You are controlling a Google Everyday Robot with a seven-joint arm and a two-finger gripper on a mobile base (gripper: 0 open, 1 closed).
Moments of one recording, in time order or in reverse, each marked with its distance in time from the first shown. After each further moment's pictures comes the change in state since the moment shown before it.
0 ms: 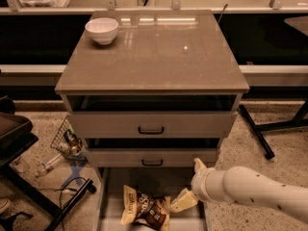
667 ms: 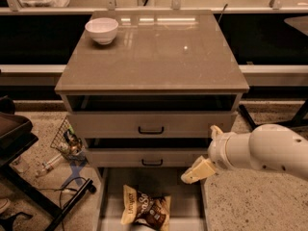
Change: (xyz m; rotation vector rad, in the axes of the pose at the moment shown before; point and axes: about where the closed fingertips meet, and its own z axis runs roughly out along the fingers) arm -0.080 -0.054 -0.112 0.080 0.007 -0.029
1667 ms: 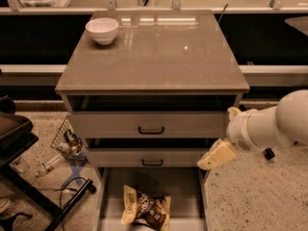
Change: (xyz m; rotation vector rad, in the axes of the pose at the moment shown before) arm -0.024 -0.032 -0.076 0.032 0.077 -0.028
